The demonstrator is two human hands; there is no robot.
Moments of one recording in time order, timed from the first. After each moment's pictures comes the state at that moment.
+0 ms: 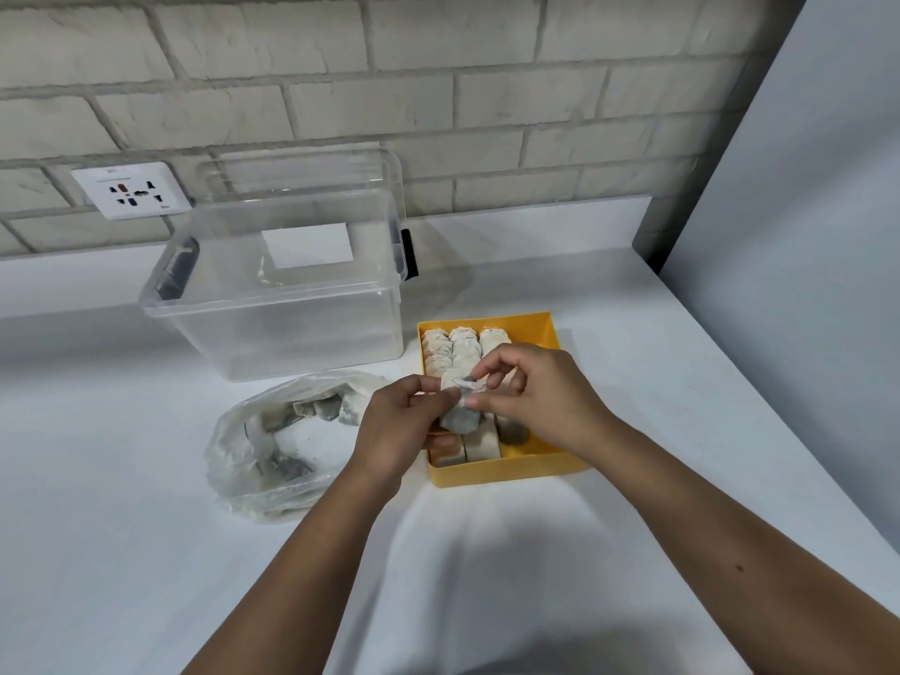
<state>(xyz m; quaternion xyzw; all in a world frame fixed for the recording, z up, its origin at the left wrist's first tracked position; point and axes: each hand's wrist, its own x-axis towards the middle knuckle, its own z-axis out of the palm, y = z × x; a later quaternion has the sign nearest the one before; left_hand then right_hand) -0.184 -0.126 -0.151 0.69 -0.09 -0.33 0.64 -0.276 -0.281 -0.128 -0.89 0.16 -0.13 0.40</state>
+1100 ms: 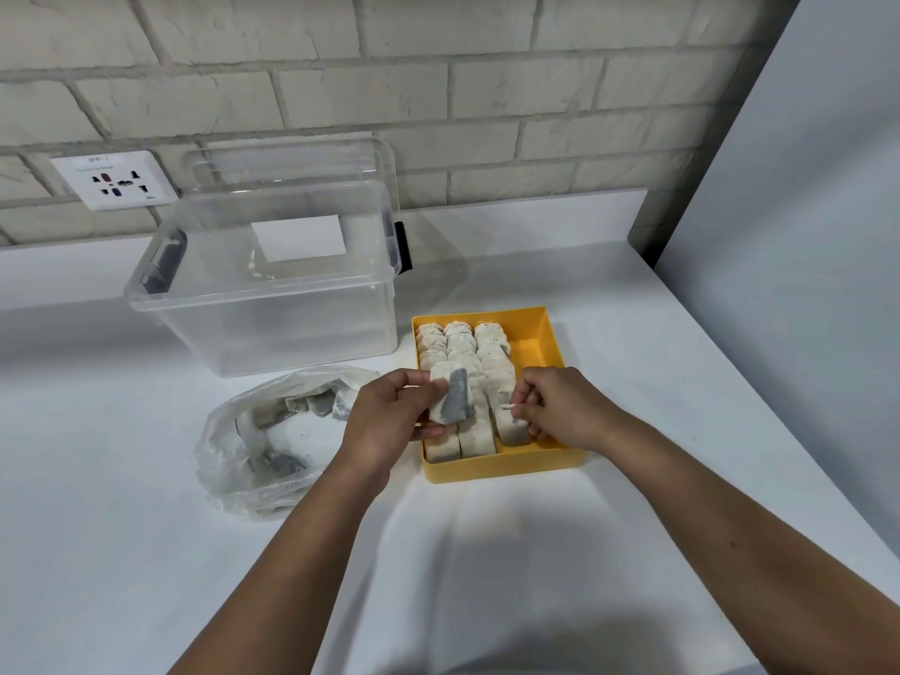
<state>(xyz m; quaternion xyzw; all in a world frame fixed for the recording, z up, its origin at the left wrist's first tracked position) -0.177 -0.124 -0.154 0.67 -0.08 -0.33 0.66 -0.284 -0.314 -0.160 -0.91 0.24 0.03 0.34</state>
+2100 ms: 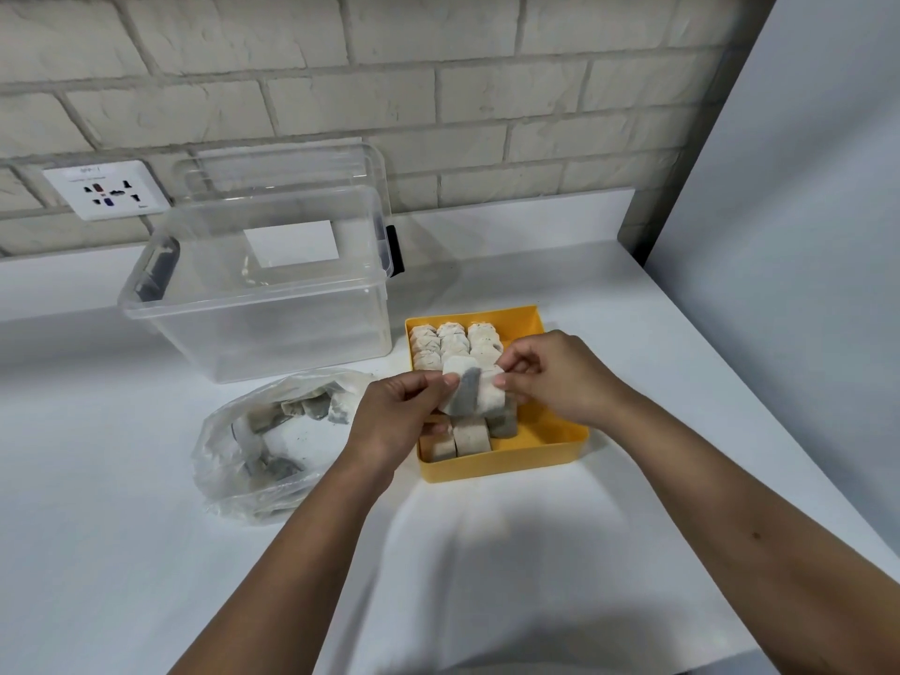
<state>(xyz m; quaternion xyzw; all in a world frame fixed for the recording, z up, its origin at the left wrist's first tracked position) -0.185 -0.133 -0.149 0.69 -0.11 -0.32 0.64 -0.281 -0.306 -0.119 -0.88 0.22 -0.05 0.42</state>
